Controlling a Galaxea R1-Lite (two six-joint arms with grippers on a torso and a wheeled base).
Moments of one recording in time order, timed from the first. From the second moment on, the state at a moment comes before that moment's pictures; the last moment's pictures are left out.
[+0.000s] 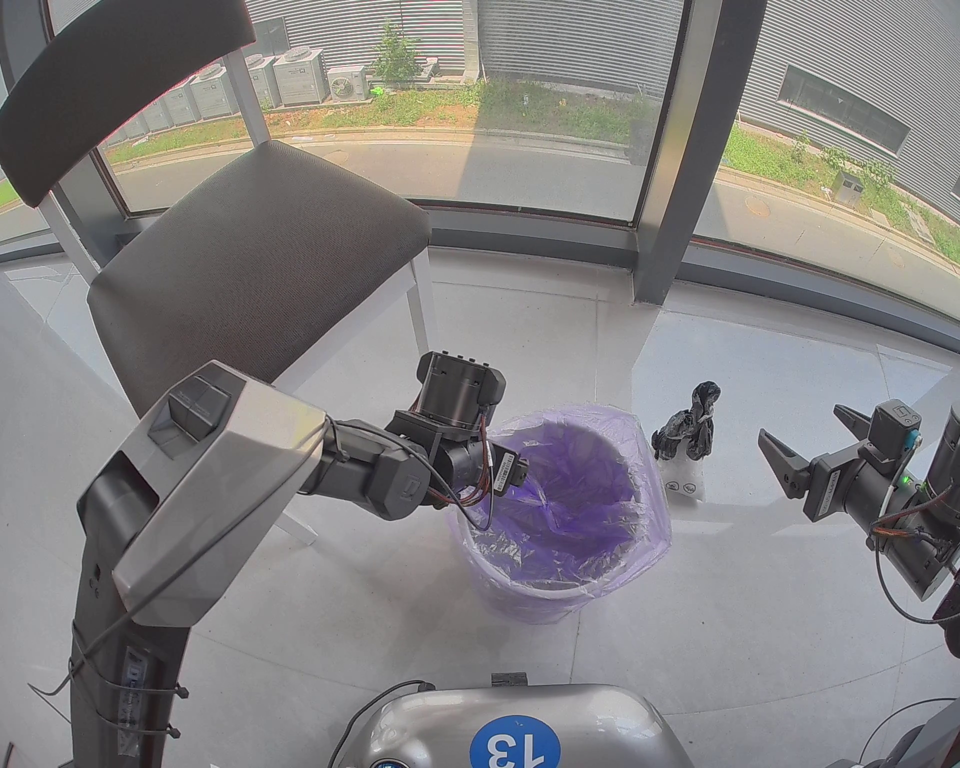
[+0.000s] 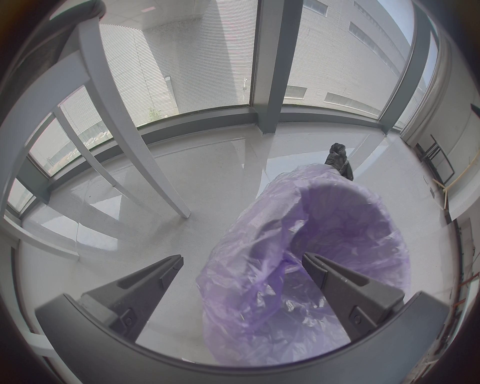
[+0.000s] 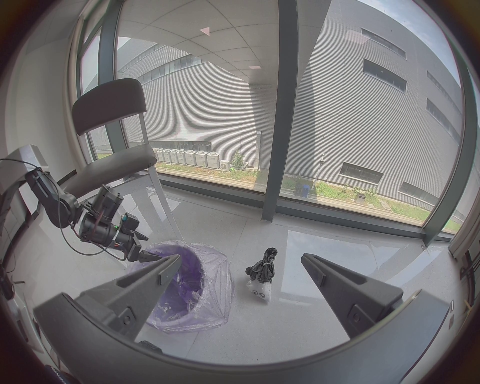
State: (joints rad) left arm -0.59 2.41 -1.67 -0.17 0.23 0.09; right arm 0.38 1.43 -0.31 -1.04 -0.24 -0.07
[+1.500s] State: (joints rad) left arm -0.49 2.39 -1.66 -0.16 0.22 -0.11; right arm 0.36 1.41 -0.29 -1.05 -0.19 -0.07
